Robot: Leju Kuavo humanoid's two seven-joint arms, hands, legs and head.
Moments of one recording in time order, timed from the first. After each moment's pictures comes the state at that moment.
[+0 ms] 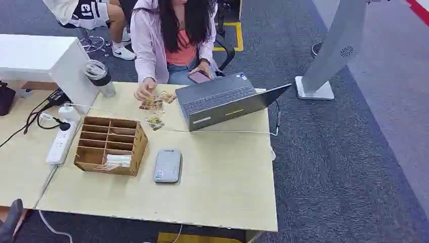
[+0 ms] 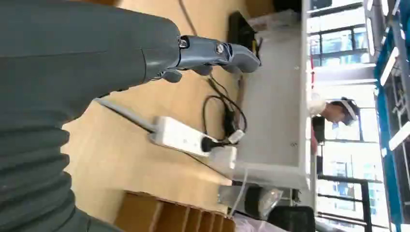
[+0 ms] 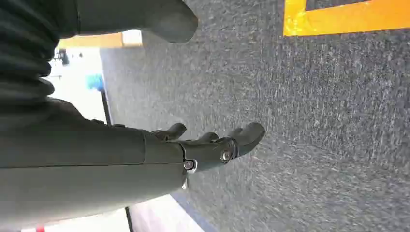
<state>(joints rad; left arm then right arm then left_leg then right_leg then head) -0.07 -0.10 0.63 -1.41 0.01 -0.28 -0.47 -0.04 0.07 -0.12 -0.18 0.24 -0.32 0.35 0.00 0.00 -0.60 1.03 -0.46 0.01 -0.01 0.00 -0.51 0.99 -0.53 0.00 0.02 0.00</state>
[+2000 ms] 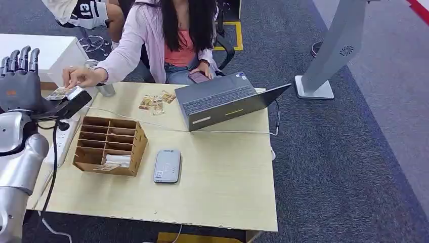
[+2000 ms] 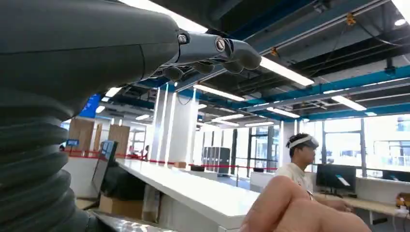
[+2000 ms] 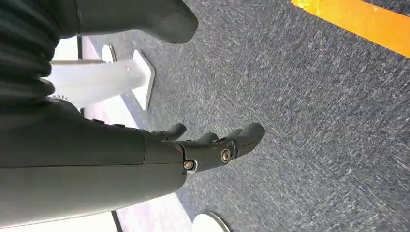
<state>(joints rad) -0.89 0.19 -0.20 -0.72 -1.28 0.47 -0.04 -0.05 0.02 0.01 -0.18 0.52 -0.13 0.28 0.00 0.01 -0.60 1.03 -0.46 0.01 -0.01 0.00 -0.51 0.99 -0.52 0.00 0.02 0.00</state>
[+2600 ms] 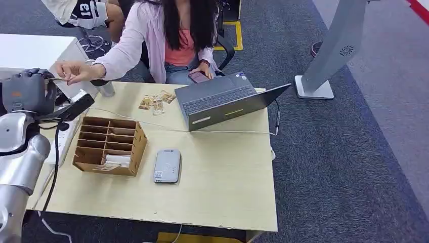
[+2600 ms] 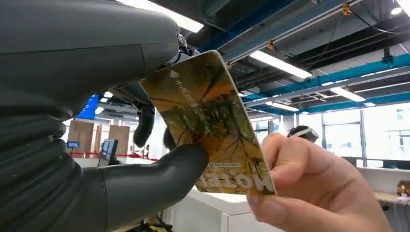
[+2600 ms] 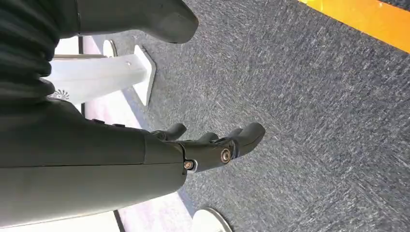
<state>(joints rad) -0.90 0.19 -0.21 -0.67 -1.29 0.47 -0.04 -0.05 0.02 0.02 -0.18 0.53 -0.13 0.28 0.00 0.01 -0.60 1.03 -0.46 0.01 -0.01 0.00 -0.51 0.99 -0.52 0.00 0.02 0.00</state>
